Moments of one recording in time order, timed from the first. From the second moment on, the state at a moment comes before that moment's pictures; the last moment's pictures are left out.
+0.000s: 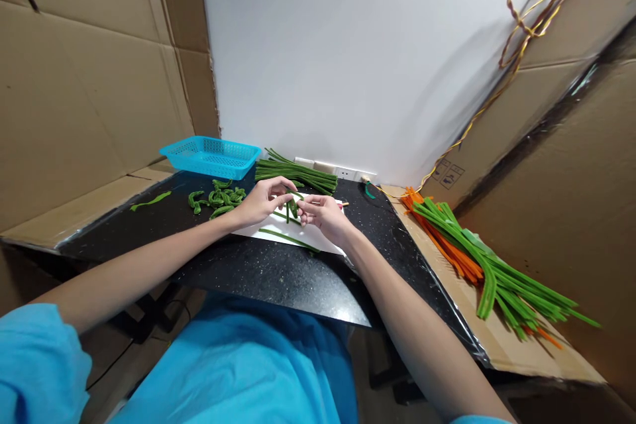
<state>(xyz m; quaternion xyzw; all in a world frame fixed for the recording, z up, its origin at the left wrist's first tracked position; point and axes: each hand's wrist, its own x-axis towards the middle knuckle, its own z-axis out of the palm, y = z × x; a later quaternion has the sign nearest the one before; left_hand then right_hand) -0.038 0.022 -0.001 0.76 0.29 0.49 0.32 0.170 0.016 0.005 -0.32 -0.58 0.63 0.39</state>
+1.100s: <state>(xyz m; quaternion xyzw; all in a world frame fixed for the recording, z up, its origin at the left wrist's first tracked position) -0.039 0.017 0.000 0.80 0.33 0.46 0.22 0.171 0.020 0.002 -0.38 -0.71 0.42 0.41</state>
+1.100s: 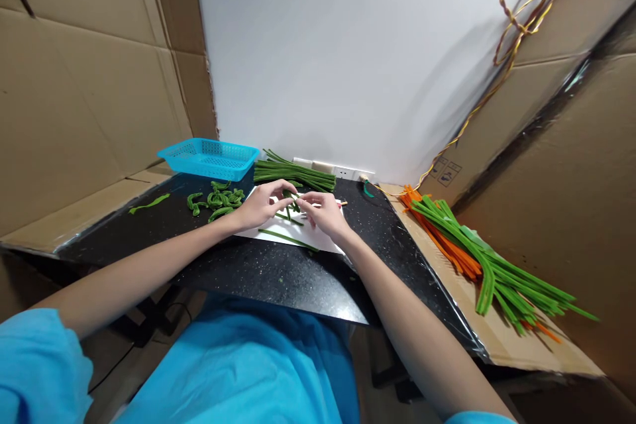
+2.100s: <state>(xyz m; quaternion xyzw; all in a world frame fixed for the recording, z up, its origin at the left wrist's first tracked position) -0.031 0.018 -0.004 0.69 0.34 0.53 0.36 0.162 0.015 -0.008 -0.36 -0.82 0.17 0.41</state>
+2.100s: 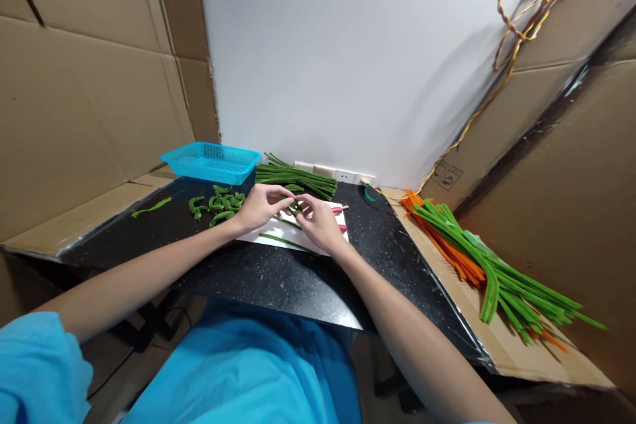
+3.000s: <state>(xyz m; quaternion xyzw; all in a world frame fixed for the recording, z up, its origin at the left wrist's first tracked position) -0.031 0.019 -0.007 0.72 0.33 0.43 0.43 0.169 0.015 0.005 -0.37 -0.77 0.22 0.47</state>
